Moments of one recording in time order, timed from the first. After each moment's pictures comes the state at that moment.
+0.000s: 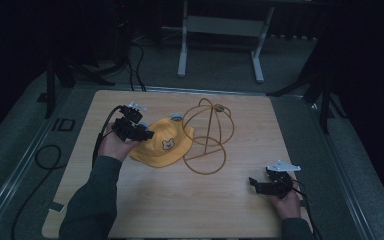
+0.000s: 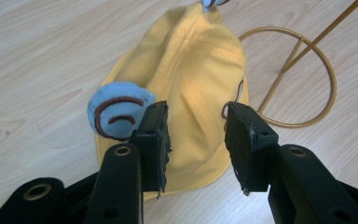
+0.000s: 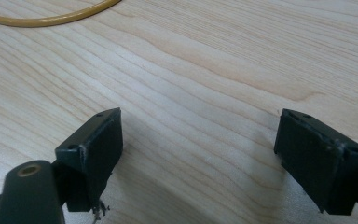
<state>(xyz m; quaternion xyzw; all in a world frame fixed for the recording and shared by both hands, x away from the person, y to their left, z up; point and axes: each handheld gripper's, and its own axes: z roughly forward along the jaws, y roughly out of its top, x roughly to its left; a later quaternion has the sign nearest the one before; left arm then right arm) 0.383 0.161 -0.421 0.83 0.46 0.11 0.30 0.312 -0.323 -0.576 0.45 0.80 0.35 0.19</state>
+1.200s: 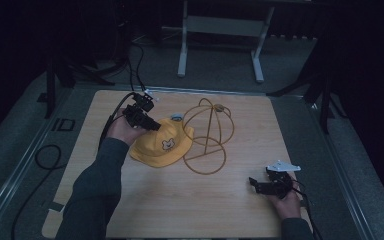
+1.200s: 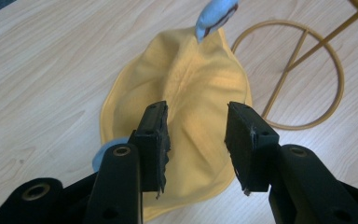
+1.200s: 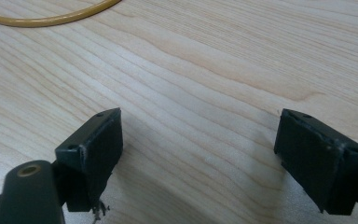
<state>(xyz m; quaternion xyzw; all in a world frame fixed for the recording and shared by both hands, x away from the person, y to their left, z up) 0.420 0.136 -0.405 0.86 0.43 0.10 0.25 0.312 -0.323 -0.576 0.45 0.80 0.35 0.19</state>
